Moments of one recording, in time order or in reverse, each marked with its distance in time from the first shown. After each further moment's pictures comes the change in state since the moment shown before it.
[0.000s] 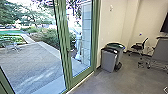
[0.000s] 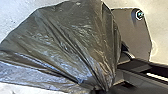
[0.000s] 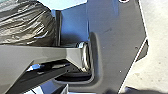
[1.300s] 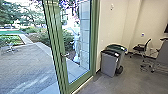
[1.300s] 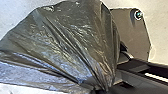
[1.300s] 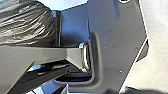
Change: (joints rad) left arm 0.000 0.003 0.000 0.000 -0.001 0.000; right arm 0.001 0.000 0.000 -0.001 0.000 0.000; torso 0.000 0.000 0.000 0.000
